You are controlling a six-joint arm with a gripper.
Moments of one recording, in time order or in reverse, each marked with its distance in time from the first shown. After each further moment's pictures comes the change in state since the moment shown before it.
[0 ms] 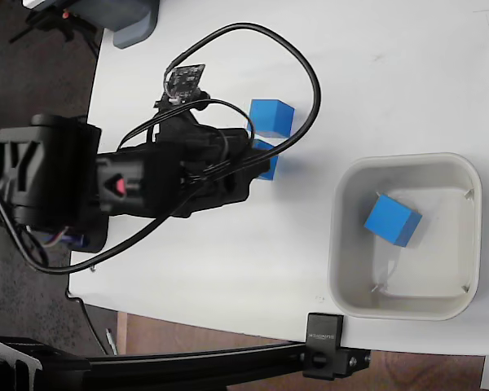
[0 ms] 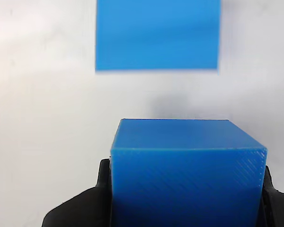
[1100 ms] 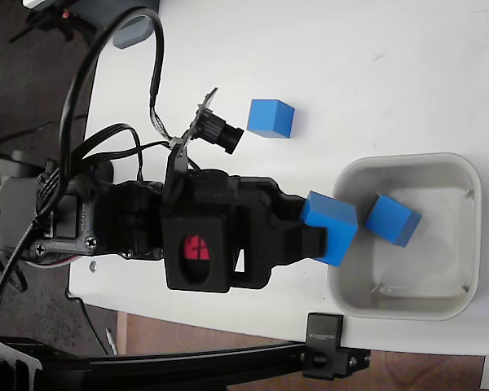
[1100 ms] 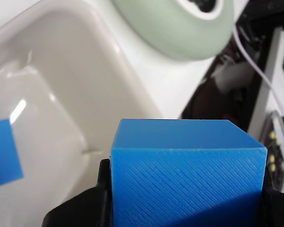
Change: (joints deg) arm 4.6 7.3 12.8 -59.8 6.9 23.6
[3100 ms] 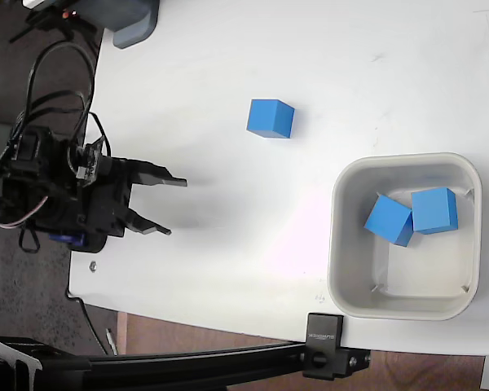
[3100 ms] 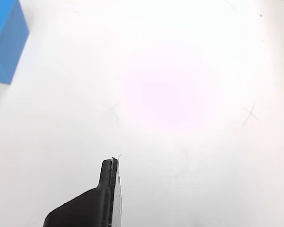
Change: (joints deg) arm -19.3 79.4 76.4 15.0 19.2 61.4
